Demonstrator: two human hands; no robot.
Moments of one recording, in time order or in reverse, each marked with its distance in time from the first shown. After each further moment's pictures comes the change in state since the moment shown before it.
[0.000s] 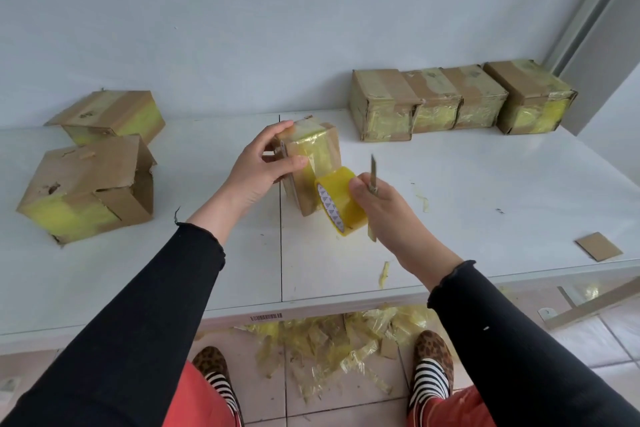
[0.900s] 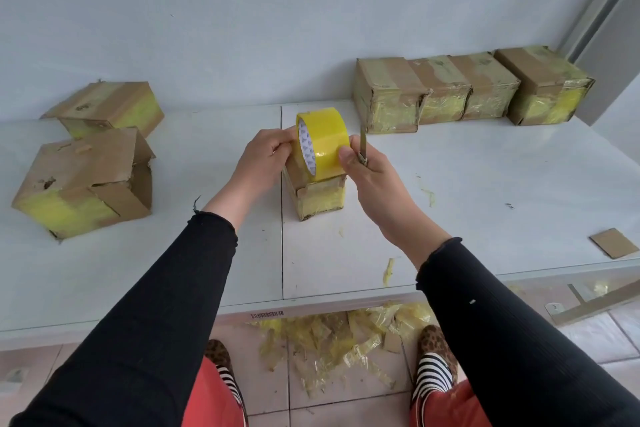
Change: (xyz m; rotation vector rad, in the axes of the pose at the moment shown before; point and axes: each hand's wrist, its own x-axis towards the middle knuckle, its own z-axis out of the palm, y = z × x) left_hand 0.020 -0.016 0.008 0.424 0.038 0.198; right_hand 0.027 -0.015 0.012 0.110 -0.009 -0.198
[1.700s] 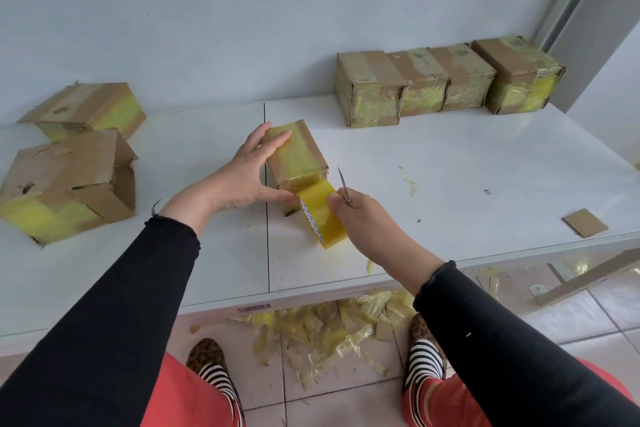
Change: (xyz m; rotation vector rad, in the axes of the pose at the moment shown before) left_hand -0.021 0.006 -0.020 0.153 -0.493 -0.119; right_hand -0.046 0.020 -0.005 -0.303 -0.082 0.319
